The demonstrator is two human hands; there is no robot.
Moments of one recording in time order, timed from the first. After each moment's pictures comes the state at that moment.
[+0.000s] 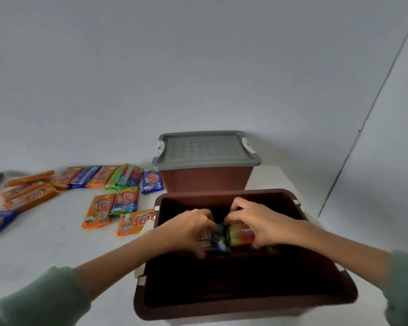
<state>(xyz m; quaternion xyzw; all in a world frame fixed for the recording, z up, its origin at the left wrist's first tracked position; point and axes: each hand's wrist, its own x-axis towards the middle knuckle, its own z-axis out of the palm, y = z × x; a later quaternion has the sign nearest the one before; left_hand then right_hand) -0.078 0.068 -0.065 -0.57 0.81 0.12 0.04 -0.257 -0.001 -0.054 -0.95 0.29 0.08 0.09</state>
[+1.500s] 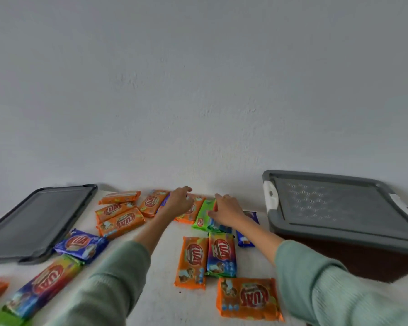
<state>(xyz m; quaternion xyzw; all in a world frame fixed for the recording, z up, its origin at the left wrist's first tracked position) 0.266 -0.013 -0.099 -0.84 0.46 0.13 -0.24 0.130 -0.082 -0.097 -0.91 0.37 -0.02 0.17</state>
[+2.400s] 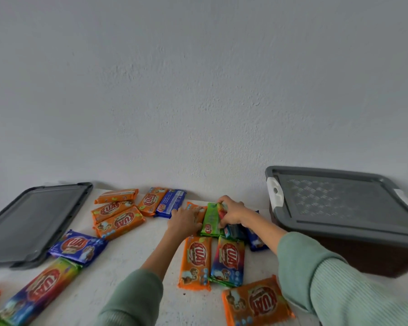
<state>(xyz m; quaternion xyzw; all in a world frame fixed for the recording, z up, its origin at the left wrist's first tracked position) 0.251 -0.006 -0.150 -0.87 0.47 0.13 -0.08 0.125 -0.098 -0.106 -0.84 0.44 0.05 0.32</state>
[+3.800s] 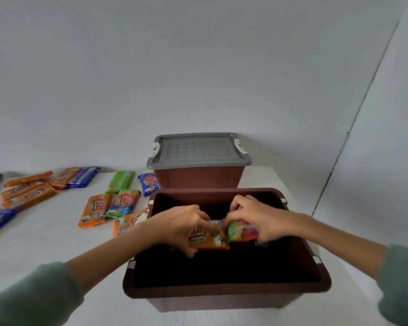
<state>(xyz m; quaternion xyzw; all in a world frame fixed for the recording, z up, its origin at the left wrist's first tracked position) -0.080 0.074 -0.058 -0.51 0.85 0.04 0.10 -0.280 0.003 -0.042 -0.95 0.27 0.11 0.09</state>
